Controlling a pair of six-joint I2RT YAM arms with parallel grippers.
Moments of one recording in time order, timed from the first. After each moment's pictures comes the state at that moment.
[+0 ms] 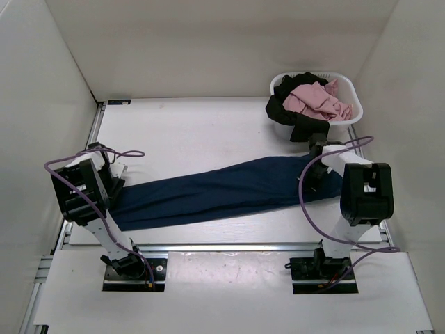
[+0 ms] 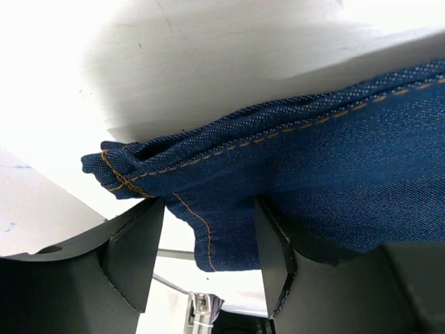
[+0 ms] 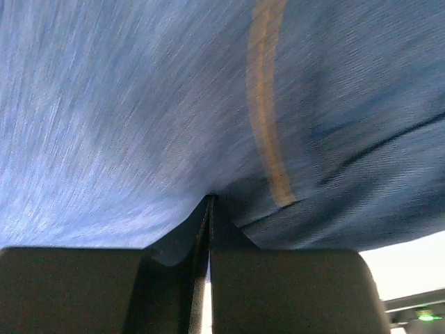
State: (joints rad) left arm 0.38 1.80 1.08 -0.84 -0.21 0.61; right arm 0.06 1.72 1.04 -0.81 0.01 0.80
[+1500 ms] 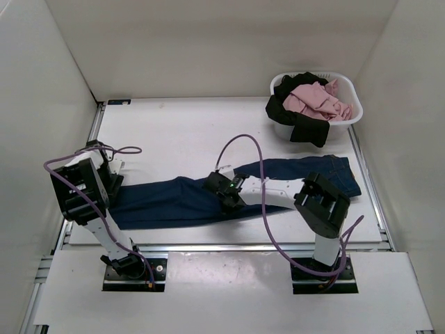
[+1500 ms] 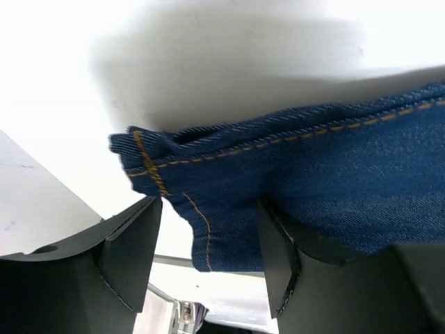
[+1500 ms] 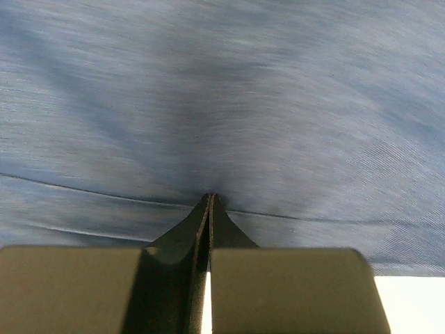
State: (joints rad) left arm 0.38 1.81 1.11 -0.84 -0.20 0.55; right arm 1.08 1.86 1.22 -0.63 0.29 0.70
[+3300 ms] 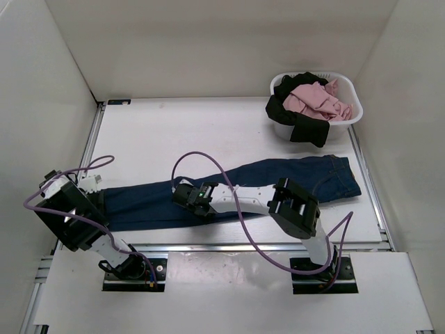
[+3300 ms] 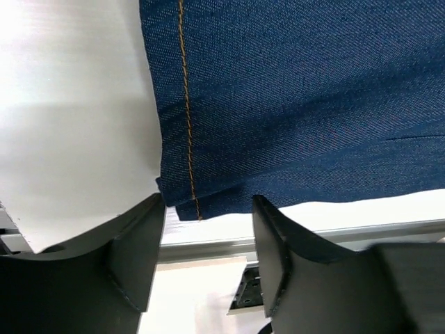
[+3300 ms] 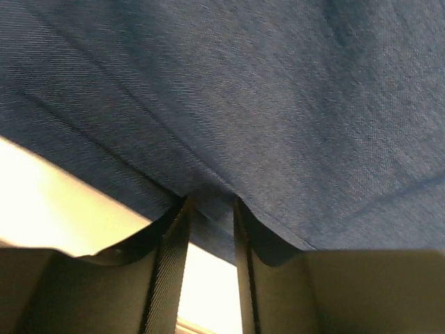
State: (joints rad) left arm 0.80 1.58 0.92 -0.92 0.19 0.69; right arm 1.26 2.06 1.52 -0.76 0.28 0.23
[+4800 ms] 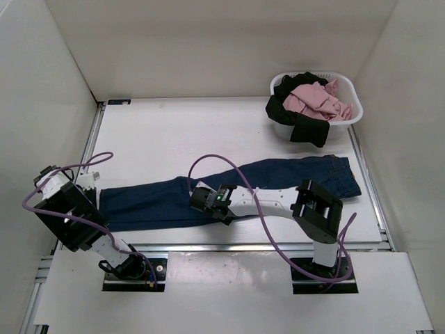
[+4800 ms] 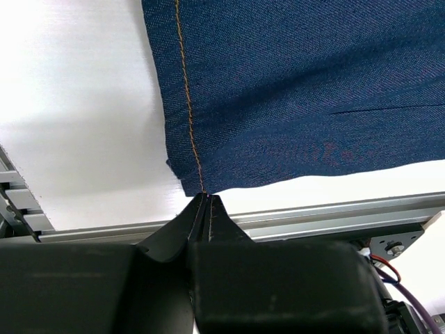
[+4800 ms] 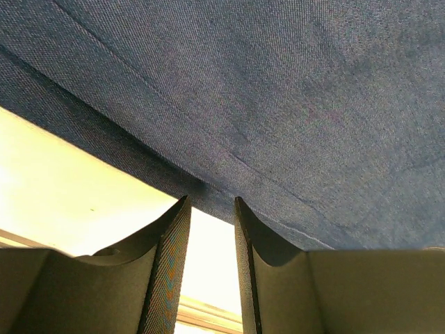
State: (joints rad) left arm 0.80 1.58 1.00 -1.02 0.18 0.74; right arm 1.25 1.87 1.30 -0.81 0.41 0.17
